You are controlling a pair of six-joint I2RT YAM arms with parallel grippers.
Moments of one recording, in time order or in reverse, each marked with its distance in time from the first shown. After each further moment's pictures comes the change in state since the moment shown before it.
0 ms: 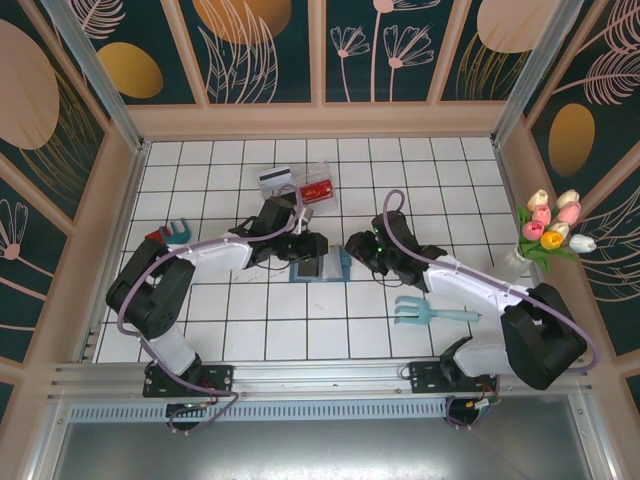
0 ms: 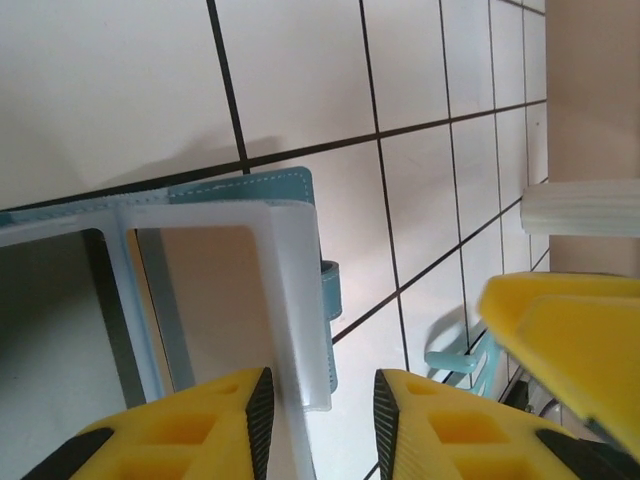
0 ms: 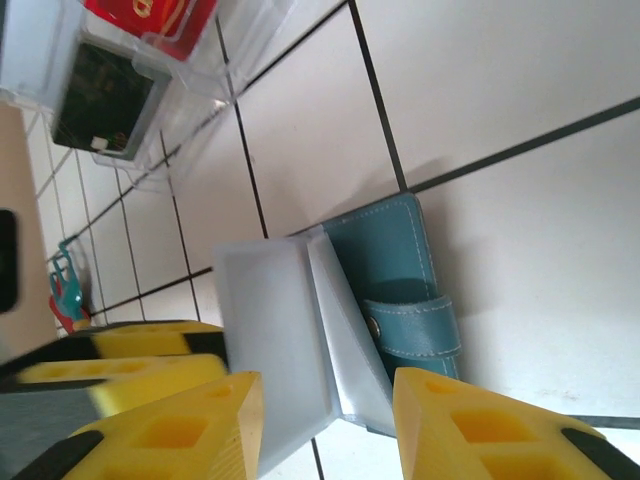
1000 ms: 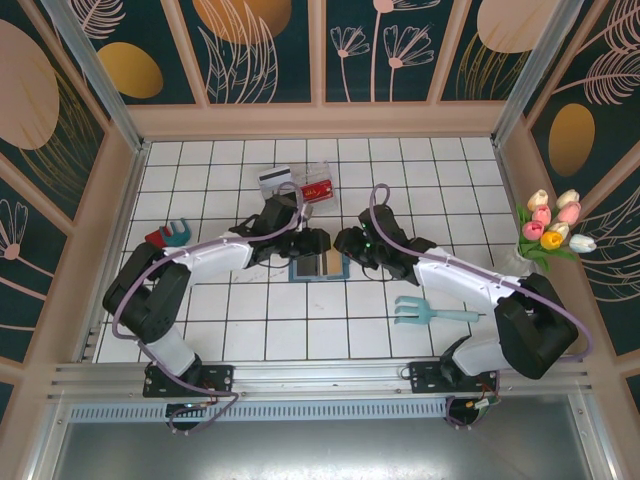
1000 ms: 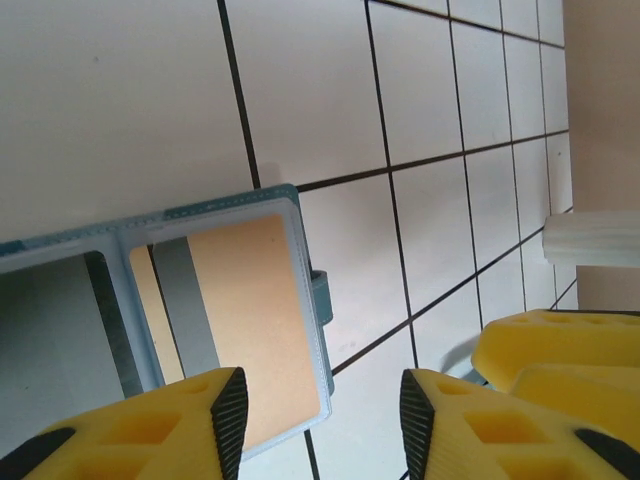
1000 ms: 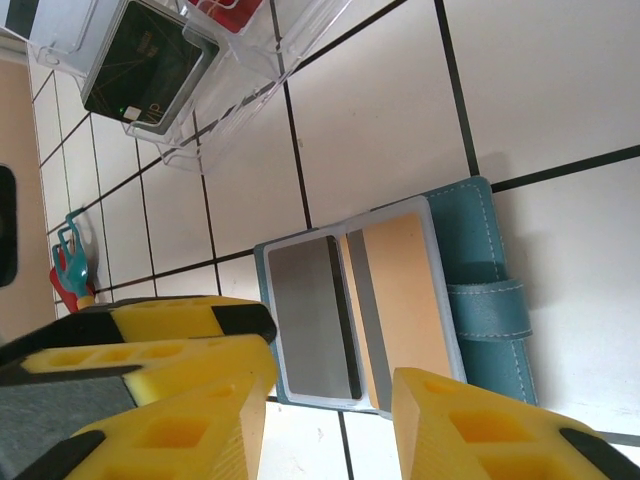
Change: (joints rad) left arm -0.008 -0.050 0.028 -0.055 -0.116 0.004; right arm 0.070 0.078 0.107 -0.035 0.021 -0.043
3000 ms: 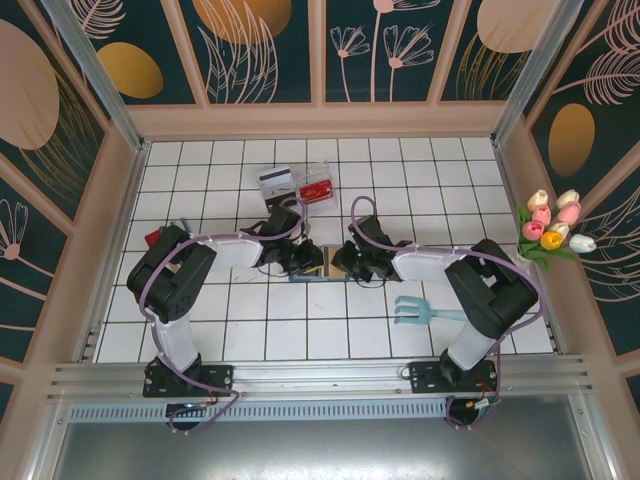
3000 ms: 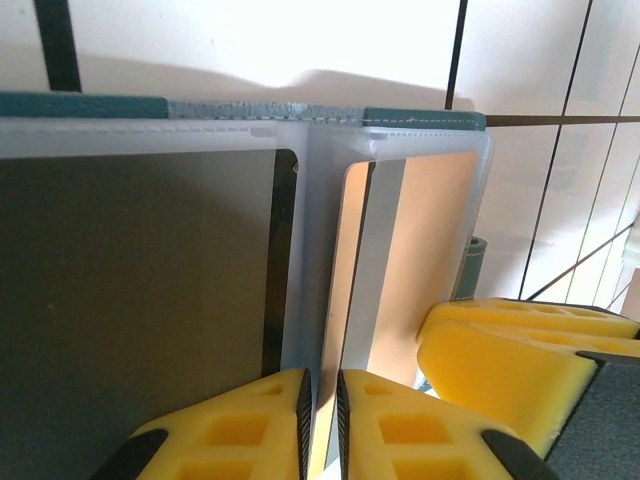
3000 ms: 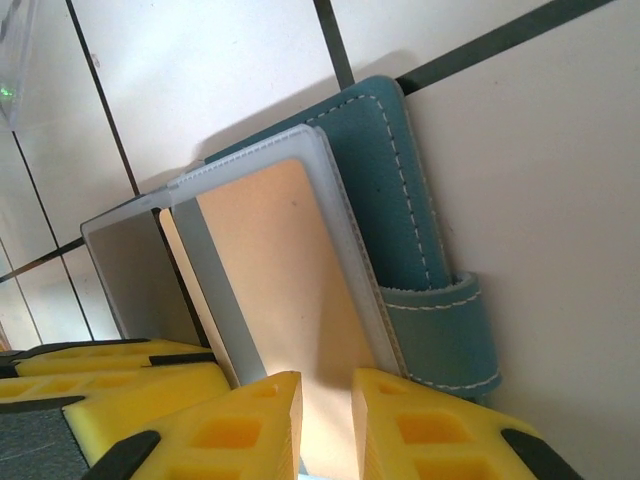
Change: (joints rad) left arm 0.014 0.180 -0.001 -0.030 0.081 -0.098; right arm -0.026 0.277 -0.041 0.141 -0.127 0.068
